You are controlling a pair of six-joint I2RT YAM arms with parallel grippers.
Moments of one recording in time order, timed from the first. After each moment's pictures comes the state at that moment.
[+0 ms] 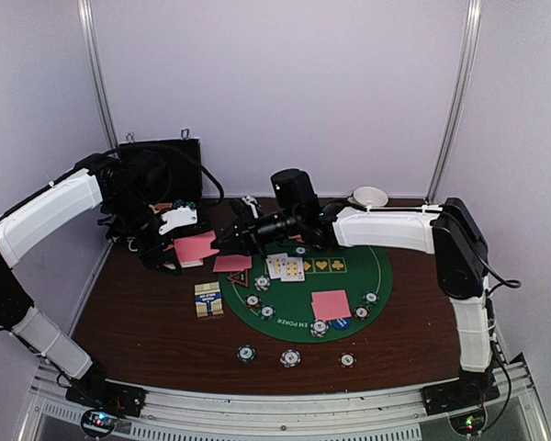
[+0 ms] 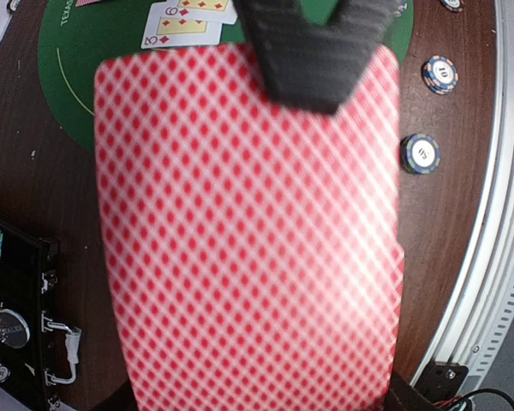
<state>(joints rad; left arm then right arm) -0.49 1.50 1.46 -1.25 0.24 0.77 0.87 2.14 1.72 0.16 -0.88 1.28</state>
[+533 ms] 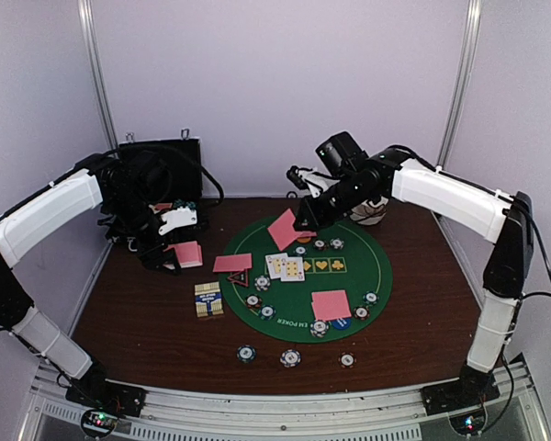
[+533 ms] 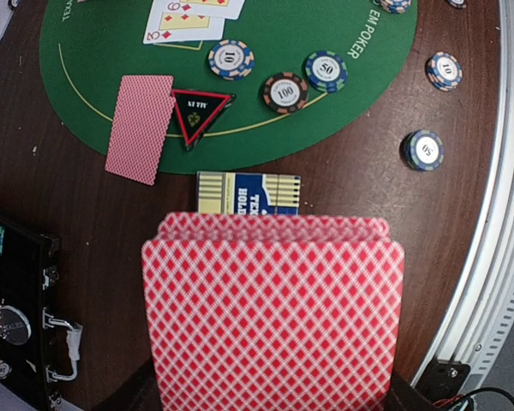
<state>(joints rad) -0.49 1.50 1.46 -1.25 0.23 0.77 0.72 1.87 1.81 -0.79 -0.35 0.25</state>
